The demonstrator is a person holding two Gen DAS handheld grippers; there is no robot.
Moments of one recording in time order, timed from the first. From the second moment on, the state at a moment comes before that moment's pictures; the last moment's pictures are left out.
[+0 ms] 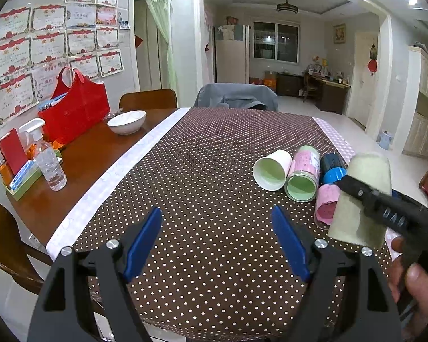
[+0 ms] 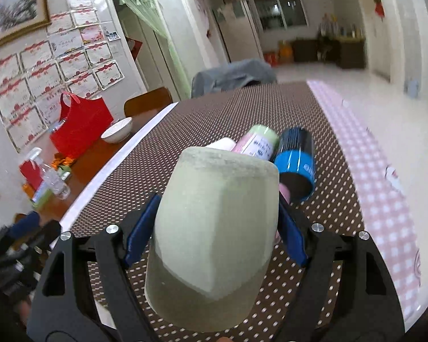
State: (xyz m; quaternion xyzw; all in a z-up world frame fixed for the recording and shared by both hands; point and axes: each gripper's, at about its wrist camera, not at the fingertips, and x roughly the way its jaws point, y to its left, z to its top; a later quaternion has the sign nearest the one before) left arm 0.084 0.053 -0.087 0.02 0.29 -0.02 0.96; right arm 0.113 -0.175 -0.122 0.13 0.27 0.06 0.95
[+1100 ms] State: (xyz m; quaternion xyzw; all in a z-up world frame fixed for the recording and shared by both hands) left arm 0.090 0.063 -0.093 0.01 0.30 -0.02 0.95; right arm 0.104 -0.113 -0.174 -0.01 0.26 0.01 0.96
